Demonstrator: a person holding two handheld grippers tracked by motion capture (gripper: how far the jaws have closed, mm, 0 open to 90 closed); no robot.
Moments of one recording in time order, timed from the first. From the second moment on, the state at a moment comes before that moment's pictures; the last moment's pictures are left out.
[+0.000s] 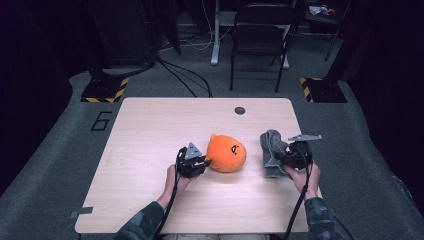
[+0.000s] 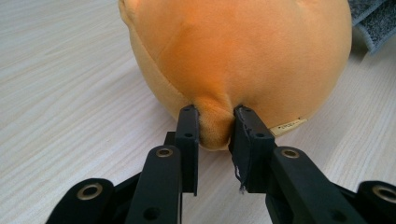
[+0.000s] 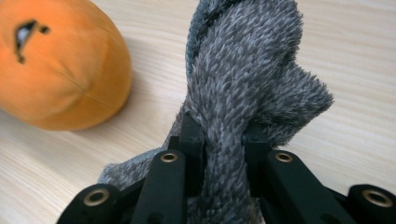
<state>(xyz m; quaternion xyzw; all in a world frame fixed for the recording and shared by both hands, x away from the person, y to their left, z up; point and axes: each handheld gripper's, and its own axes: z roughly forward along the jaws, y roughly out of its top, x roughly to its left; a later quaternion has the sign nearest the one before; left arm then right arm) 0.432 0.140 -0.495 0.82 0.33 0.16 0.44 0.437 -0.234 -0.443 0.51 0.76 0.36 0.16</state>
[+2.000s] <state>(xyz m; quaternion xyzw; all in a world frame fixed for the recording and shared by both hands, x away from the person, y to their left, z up) 0.419 0.123 -0.489 0.81 0.31 0.18 0.46 0.462 -0.063 -0.422 0.36 0.85 0.35 0.16</state>
